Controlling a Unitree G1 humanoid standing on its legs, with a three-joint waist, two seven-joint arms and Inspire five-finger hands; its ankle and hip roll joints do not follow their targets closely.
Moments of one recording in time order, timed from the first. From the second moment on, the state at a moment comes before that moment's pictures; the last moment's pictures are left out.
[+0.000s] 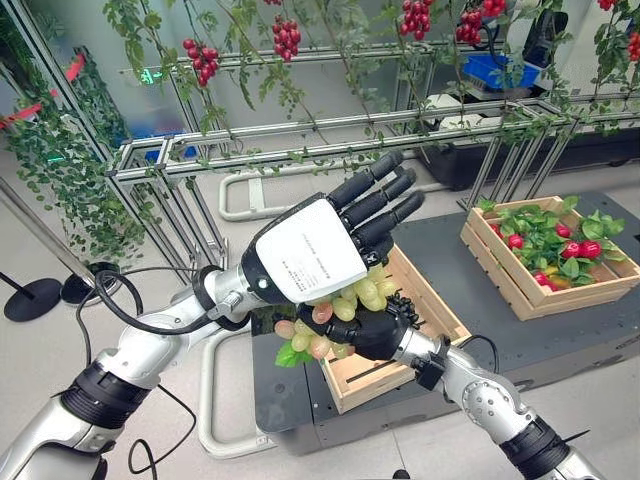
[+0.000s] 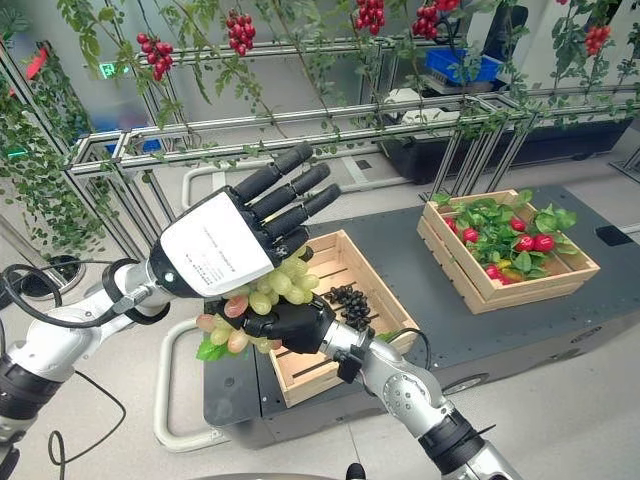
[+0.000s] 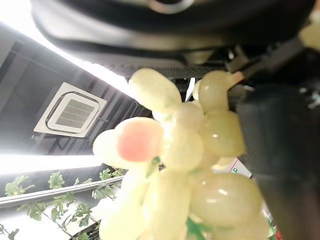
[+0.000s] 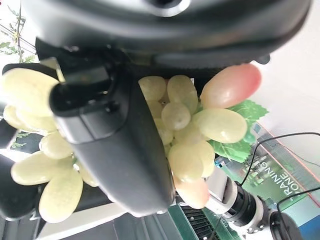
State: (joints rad) left arm -0.38 0.91 -0.34 -0.30 1.40 -0.26 0.74; right arm -0.19 -0.45 0.48 -0.13 1.13 0.21 0.49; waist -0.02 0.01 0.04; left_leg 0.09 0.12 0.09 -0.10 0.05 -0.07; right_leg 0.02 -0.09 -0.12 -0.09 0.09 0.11
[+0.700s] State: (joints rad) left arm -0.19 0.95 0.04 -0.11 1.16 0.05 0.58; right arm -0.01 -0.48 0.00 0.02 0.98 0.00 0.12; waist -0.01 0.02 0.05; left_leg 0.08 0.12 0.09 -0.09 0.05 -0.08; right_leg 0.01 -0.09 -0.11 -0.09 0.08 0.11
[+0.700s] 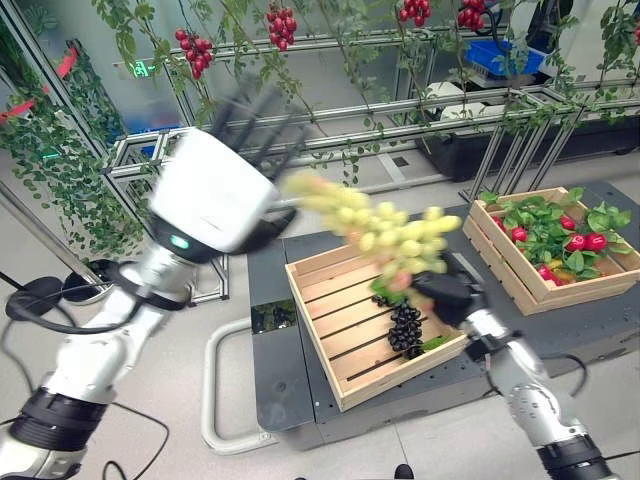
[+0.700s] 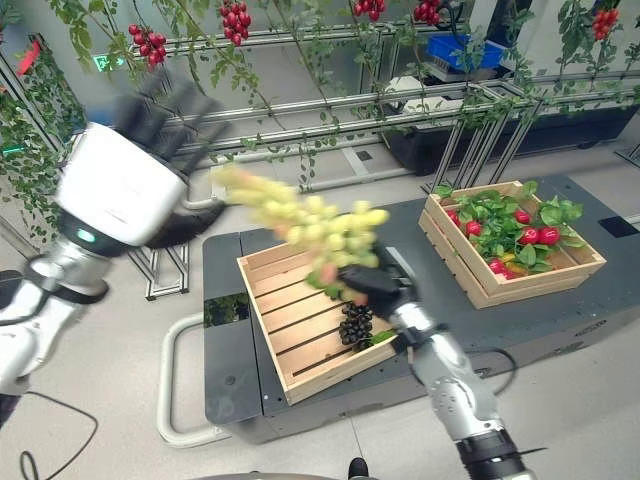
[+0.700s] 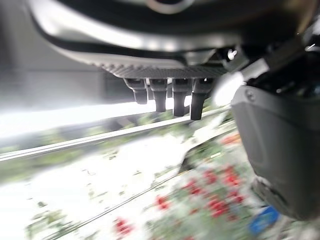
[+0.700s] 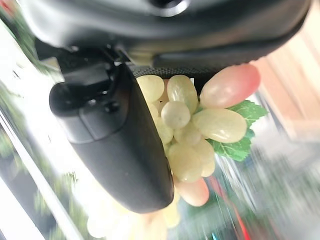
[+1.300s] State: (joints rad) left arm -0.09 0.78 0.07 -0.02 0.71 -0.18 0.65; right arm 0.02 -0.42 -0.03 0.03 0.95 -0.08 0.04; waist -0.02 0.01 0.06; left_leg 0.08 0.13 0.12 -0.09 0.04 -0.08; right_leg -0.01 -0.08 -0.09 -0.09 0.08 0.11
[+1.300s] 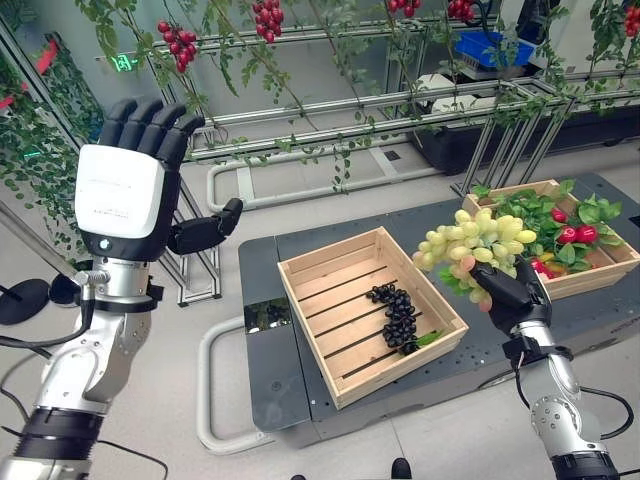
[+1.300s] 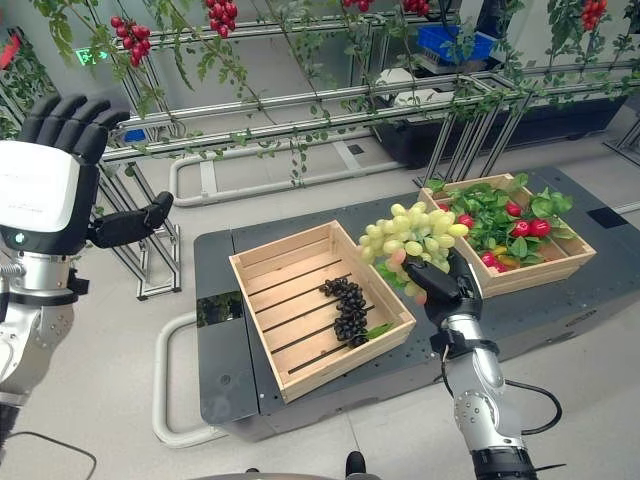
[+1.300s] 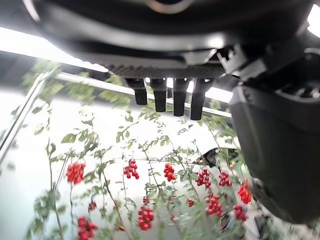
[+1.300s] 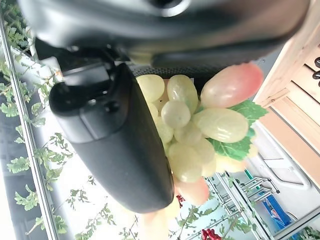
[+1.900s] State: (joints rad) left arm -0.09 0.55 -0.09 0.02 0.20 -0.46 0.49; right arm -0.06 -0.30 0.18 -0.01 0.95 -0.05 0.16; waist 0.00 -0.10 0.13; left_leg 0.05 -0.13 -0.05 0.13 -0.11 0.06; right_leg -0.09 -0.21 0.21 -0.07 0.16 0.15
